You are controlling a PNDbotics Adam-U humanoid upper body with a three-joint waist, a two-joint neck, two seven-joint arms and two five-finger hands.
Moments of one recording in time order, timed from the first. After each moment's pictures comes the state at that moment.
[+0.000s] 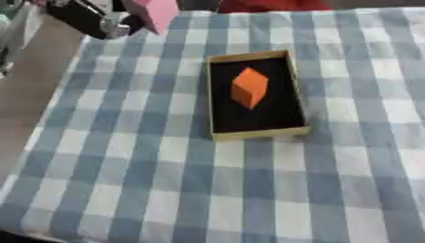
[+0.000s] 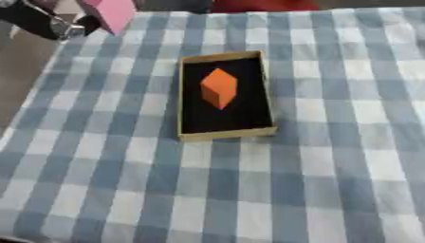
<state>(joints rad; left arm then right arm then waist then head) -0.91 0.78 -0.30 -1.62 -0.47 -0.20 -0.46 -0.46 -0.63 -0.02 -1.98 0.48 0.12 -0.68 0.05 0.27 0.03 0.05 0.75</state>
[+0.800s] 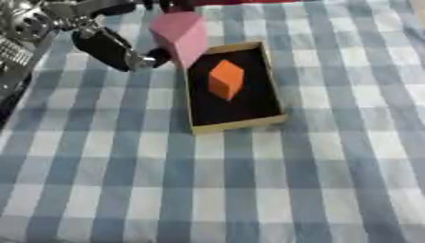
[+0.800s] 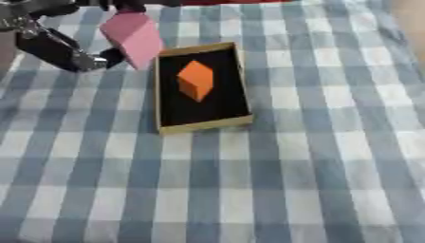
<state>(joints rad) -0.91 0.60 -0.40 -1.71 -0.51 -0.21 -0.54 -0.45 -0.61 -0.02 -1.98 0.48 0.12 -0.68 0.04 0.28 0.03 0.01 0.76</state>
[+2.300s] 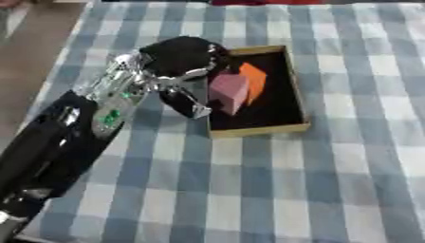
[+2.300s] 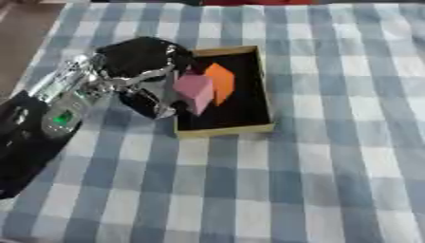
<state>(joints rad) -0.85 0.39 -0.48 -1.45 -0.95 -0.30 -0.33 -0.45 -0.60 -0.02 -1.98 0.47 0.13 -0.70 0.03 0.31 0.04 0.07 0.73</state>
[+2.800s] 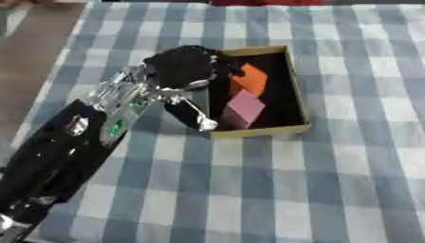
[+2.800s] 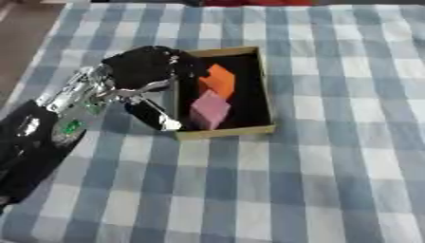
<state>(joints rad) -0.84 0.39 -0.49 -1.44 -1.03 -0.29 -0.29 -0.45 -0.60 -0.02 -1.98 0.47 0.14 -0.70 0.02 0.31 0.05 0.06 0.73</state>
